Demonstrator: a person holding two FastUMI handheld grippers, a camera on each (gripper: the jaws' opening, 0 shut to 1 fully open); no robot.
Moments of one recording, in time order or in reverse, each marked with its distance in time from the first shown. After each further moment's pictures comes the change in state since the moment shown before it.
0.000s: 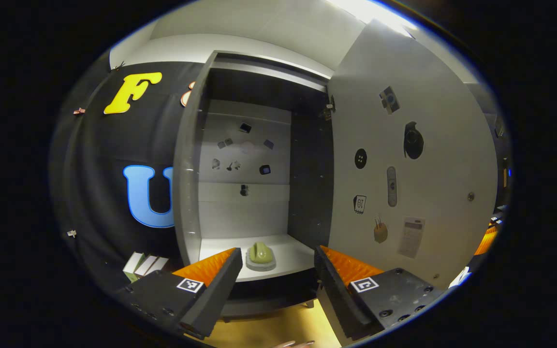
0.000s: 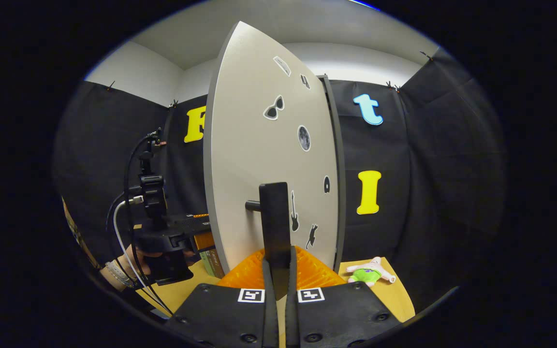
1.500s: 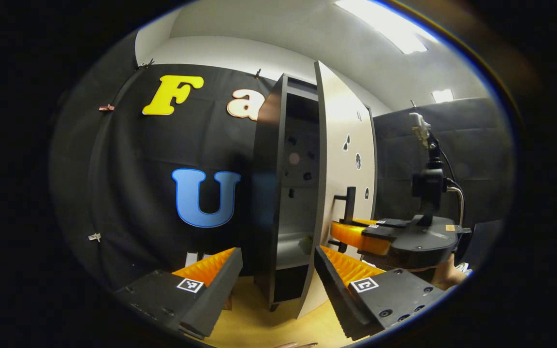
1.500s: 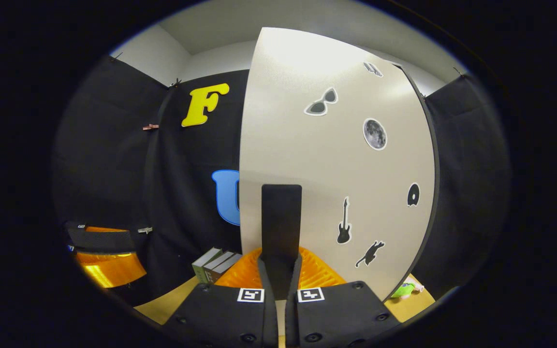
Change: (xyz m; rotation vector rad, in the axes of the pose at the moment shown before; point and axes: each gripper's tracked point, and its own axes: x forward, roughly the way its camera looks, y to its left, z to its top) left arm -0.148 0.167 0.020 -0.026 -0.022 0.058; right arm 0.095 0.089 -0.017 -0.082 0.008 -0.055
